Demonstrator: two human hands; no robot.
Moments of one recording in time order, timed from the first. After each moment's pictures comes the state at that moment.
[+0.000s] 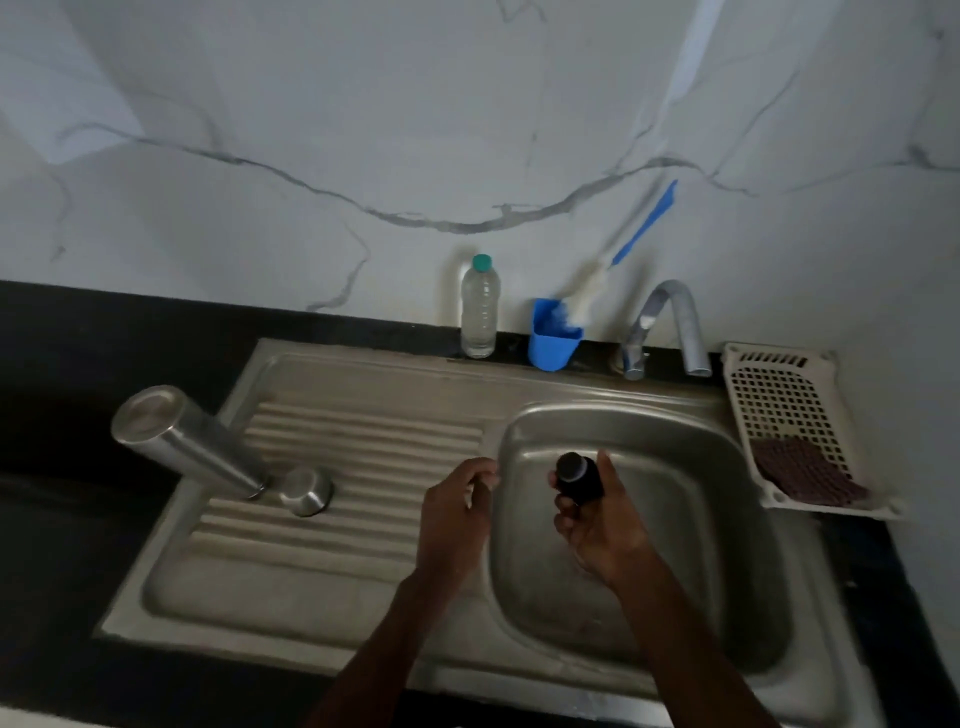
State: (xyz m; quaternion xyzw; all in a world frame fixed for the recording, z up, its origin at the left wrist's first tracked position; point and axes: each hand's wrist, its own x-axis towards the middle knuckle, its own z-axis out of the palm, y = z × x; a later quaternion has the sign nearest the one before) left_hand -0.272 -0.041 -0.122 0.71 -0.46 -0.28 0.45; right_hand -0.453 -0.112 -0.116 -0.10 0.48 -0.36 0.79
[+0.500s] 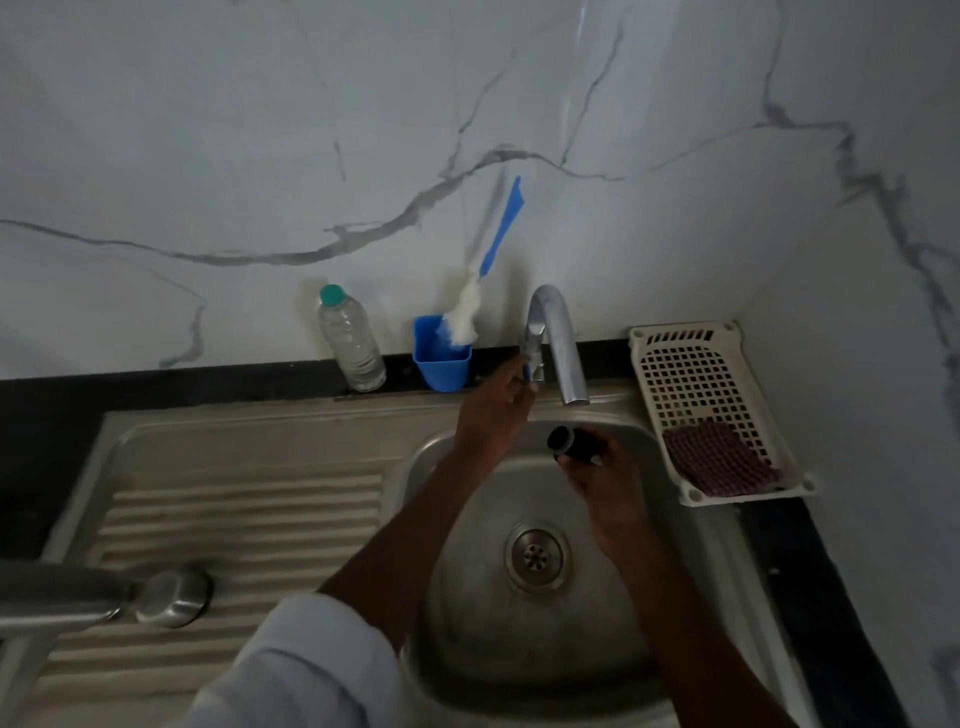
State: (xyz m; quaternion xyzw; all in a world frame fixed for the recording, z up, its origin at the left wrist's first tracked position) left_hand -0.389 -0.263 -0.097 0.64 -0.57 -0.39 0.33; right_hand -0.548 -0.207 -0.140 -0.30 0.63 -0.45 0.55
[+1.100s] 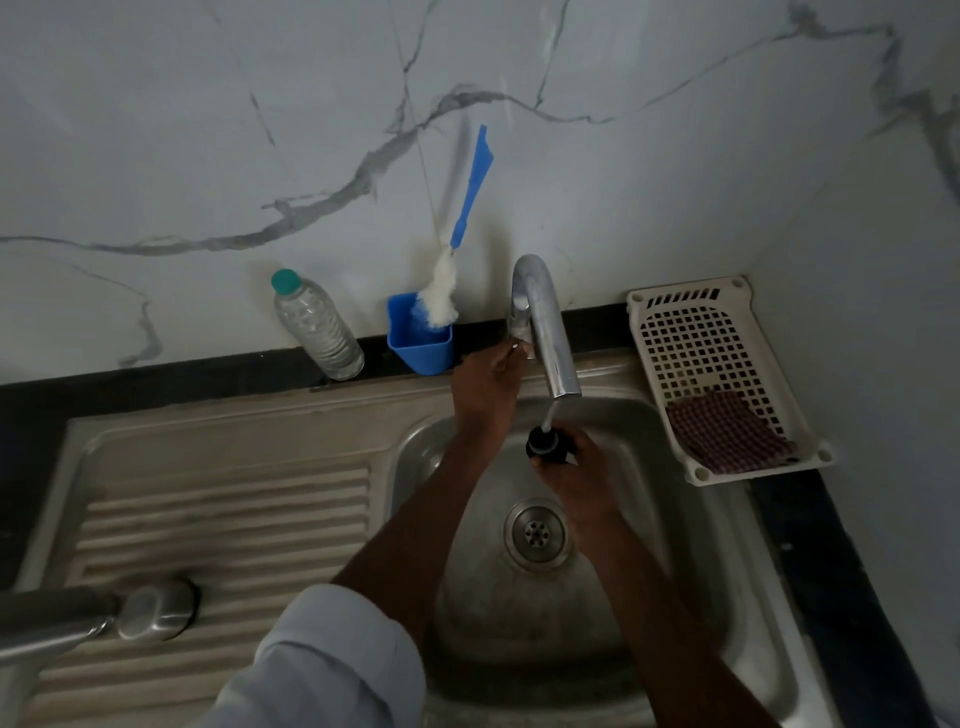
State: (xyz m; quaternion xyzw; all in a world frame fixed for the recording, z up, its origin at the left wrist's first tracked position) left_hand -0.402 -0.288 -0.137 0.66 -0.53 -0.34 0.41; right_hand -0.527 -0.207 -0.185 -0.34 0.67 -0.41 0.51
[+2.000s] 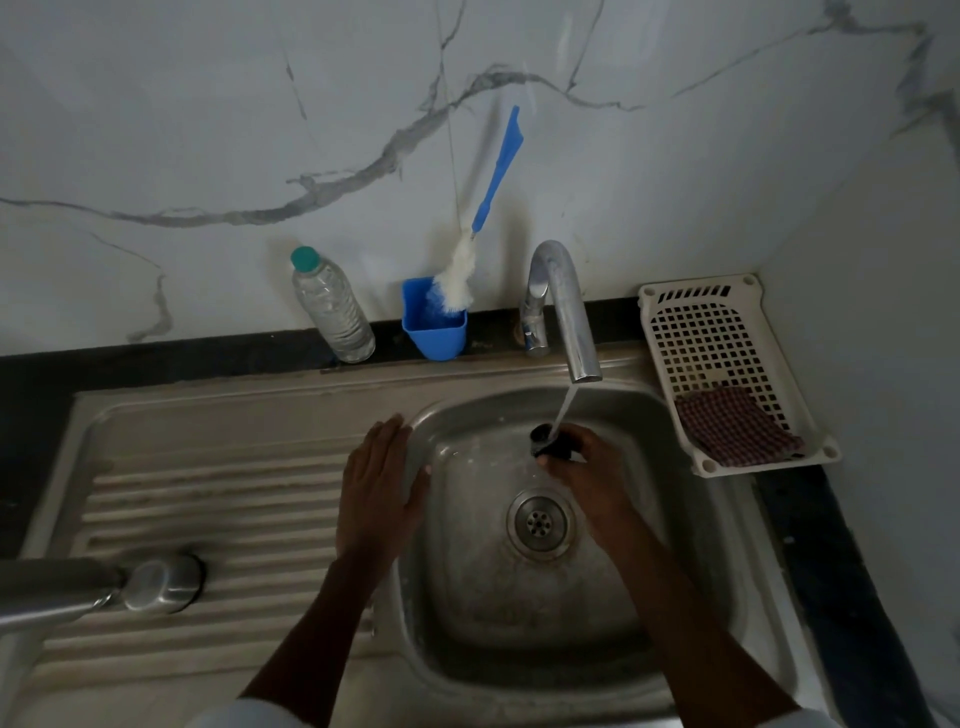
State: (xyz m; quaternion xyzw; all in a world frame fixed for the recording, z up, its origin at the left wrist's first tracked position) left_hand -0.266 -0.138 -0.199 0.73 -0.66 -0.14 0.13; right_hand -0.539 -0.199 -0.192 -0.38 0.64 -0.37 0.55
